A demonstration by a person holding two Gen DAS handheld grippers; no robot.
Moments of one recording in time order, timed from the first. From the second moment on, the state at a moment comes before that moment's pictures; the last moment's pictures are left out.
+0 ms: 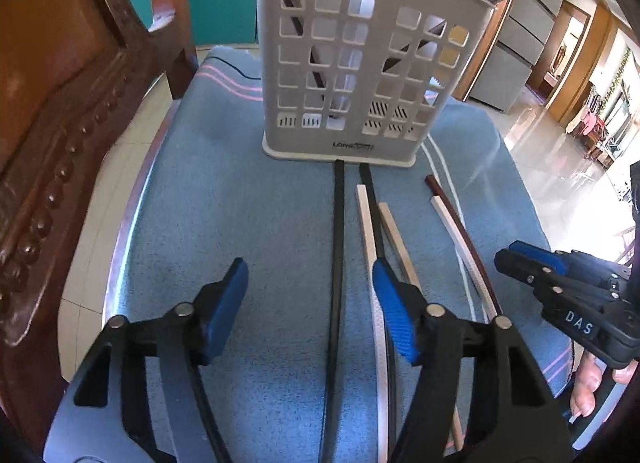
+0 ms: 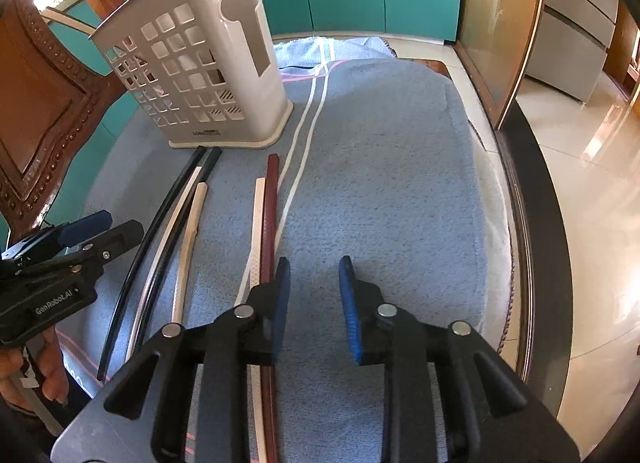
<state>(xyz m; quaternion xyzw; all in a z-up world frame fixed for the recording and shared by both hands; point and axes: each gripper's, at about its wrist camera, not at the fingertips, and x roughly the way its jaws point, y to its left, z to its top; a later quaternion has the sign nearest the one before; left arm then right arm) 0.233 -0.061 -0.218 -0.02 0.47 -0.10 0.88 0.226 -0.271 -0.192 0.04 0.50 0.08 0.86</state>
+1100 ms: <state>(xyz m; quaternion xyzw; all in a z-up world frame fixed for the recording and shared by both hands) 0.249 -0.079 -0.231 0.04 0.48 -0.07 0.88 0.240 -0.252 -0.201 0.02 0.50 0.09 0.86</state>
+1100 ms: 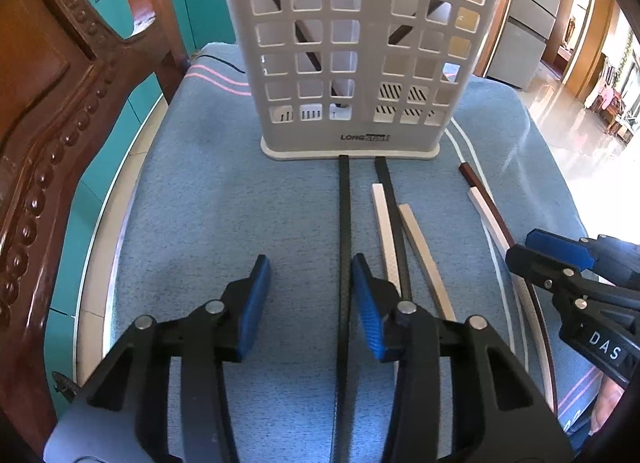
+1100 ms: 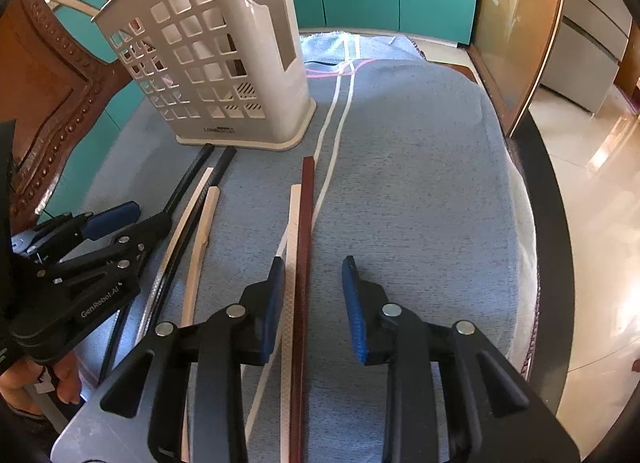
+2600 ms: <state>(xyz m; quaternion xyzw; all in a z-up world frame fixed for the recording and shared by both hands) 0.253 -0.088 -0.230 0.04 0.47 -0.05 0.88 0.309 -0.249 -0.206 0.10 0.49 0.07 0.86</state>
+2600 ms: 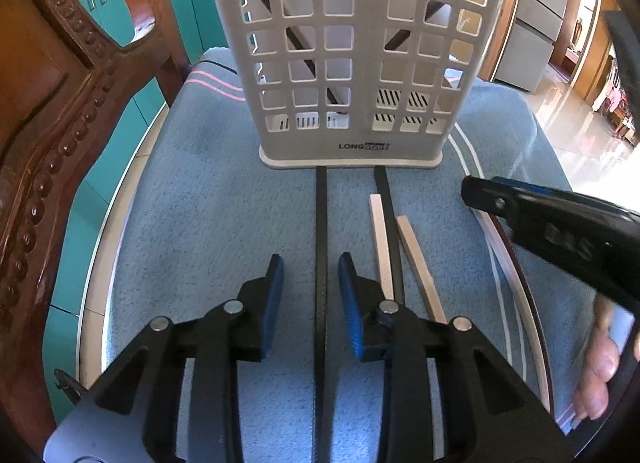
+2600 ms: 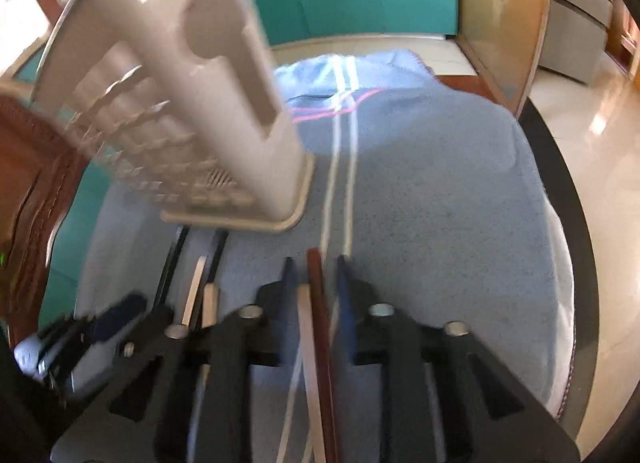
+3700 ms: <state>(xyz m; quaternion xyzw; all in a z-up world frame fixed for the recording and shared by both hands) 0.300 -0.078 -0.236 0.04 0.48 -0.02 0.88 0.239 -0.259 -0.204 -0.04 0.51 0.07 0.86</state>
